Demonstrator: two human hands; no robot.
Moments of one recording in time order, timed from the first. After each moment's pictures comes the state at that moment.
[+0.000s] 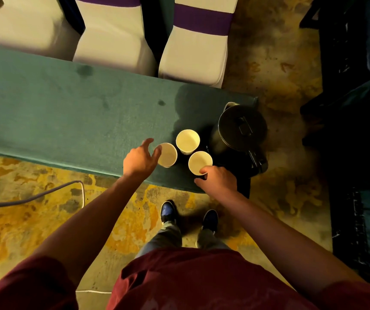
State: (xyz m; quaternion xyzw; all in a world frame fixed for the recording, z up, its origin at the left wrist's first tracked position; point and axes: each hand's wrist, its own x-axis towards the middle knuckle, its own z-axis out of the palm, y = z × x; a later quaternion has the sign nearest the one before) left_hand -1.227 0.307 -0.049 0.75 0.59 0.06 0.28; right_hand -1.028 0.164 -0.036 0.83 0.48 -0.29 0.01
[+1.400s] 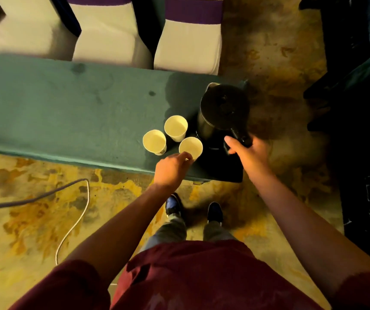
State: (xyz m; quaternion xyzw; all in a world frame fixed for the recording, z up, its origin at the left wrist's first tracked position) left_hand -1.158 0.199 -0.037 0.86 0.43 0.09 0.26; right_hand -0.944 0.109 0.014 0.78 0.20 -0.39 -0.46
